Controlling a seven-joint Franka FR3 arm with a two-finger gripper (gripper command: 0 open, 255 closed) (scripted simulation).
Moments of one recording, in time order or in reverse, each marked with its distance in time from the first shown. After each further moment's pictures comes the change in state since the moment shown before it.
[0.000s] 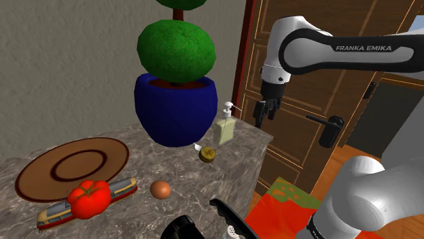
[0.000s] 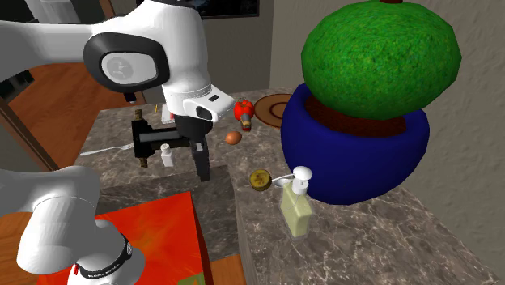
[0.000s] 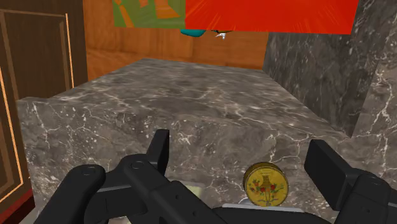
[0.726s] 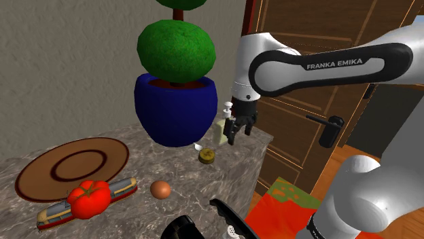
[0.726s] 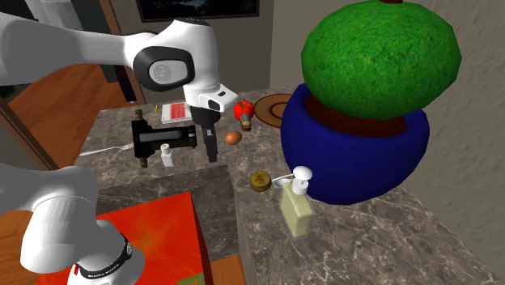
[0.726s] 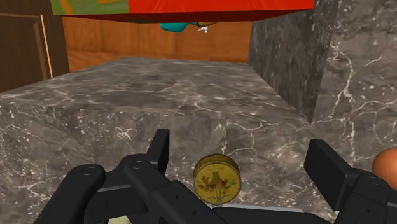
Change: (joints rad) arm 0.060 0.154 0.185 -0.007 0.104 0.154 0.239
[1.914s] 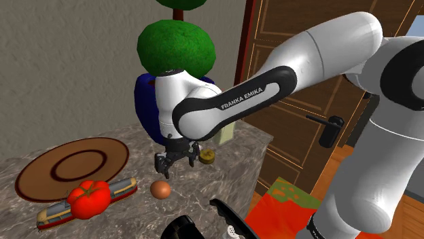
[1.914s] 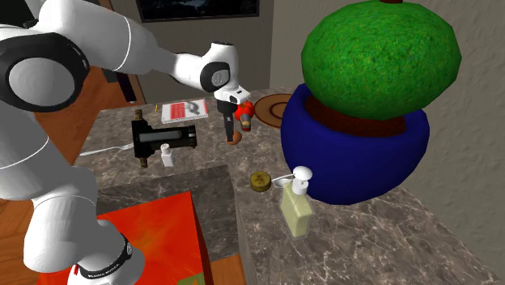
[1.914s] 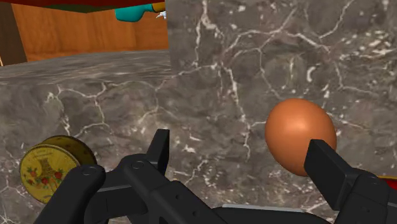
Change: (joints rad) arm 0.052 0.624 0.291 0.334 -0.112 0.252 0.517
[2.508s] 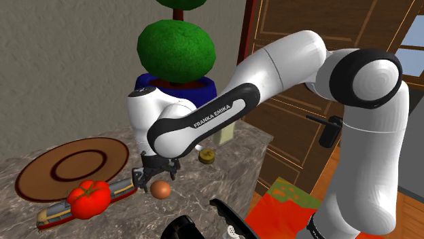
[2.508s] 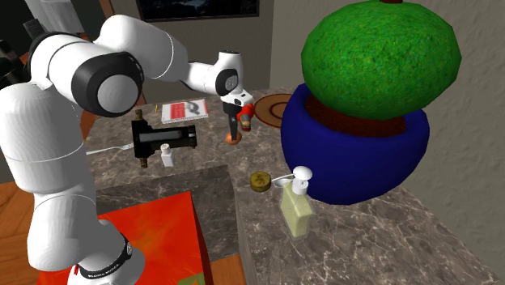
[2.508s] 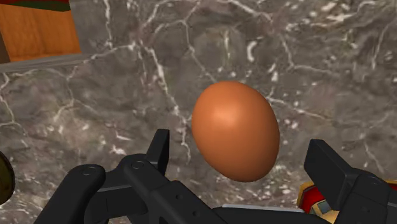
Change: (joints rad) arm 0.075 0.257 0.011 0.182 -0.134 0.032 0.183
